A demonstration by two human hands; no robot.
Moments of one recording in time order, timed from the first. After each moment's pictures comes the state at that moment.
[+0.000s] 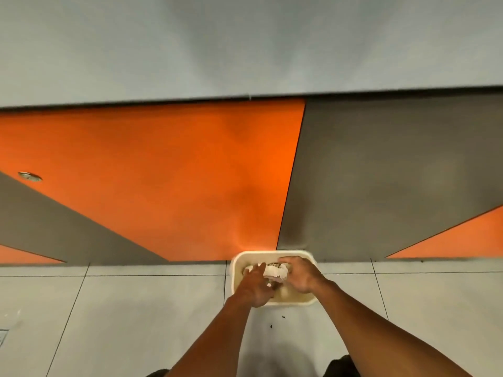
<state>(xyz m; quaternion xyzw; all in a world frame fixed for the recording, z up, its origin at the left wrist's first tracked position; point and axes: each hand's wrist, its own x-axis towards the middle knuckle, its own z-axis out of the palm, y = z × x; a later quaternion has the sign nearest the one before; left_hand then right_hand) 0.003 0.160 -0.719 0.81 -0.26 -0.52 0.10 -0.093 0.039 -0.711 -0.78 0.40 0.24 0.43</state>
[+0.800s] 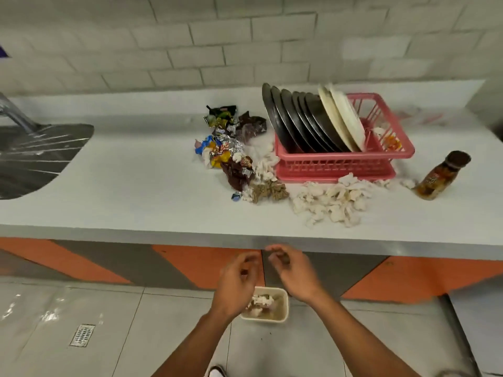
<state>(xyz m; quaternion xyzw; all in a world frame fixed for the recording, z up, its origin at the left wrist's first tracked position) -0.063 0.190 -0.177 0.82 -0.28 -0.21 0.45 -0.162 0.045 -0.166 -0.79 0.30 -0.08 0.52</state>
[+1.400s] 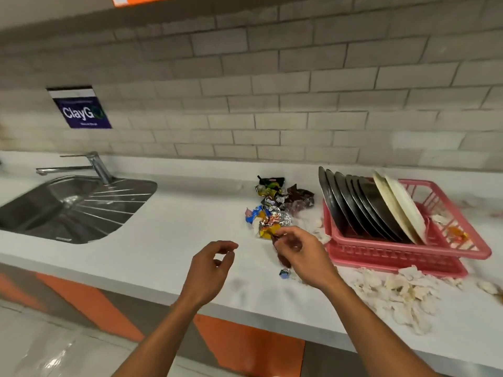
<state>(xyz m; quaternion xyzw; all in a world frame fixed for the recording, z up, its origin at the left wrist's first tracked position) 0.119 0.225 -0.028 0.82 -0.28 -0.06 0.50 0.003 0.014 -0.014 -0.80 0.17 -0.18 0.55</state>
